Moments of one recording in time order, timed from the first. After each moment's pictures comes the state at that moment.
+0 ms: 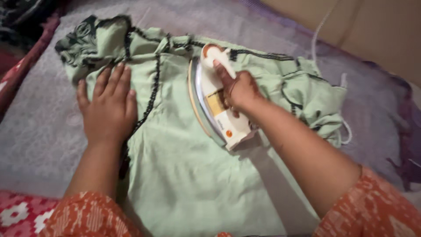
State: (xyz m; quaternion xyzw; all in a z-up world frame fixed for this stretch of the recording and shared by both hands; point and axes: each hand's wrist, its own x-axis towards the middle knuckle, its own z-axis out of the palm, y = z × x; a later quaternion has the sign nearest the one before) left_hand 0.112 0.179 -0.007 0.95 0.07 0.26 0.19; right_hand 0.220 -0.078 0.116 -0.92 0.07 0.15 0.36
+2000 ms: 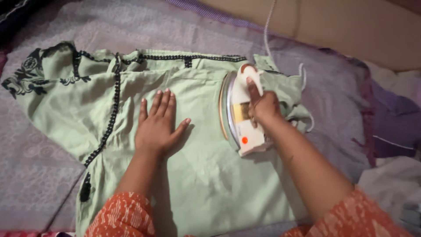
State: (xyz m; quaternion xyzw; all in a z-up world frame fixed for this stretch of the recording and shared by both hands) left_hand 0.153 0.017 0.021 0.97 -0.07 0.07 0.20; right_hand 0.220 -0.250 0.104 -0.87 0.22 0.05 0.44
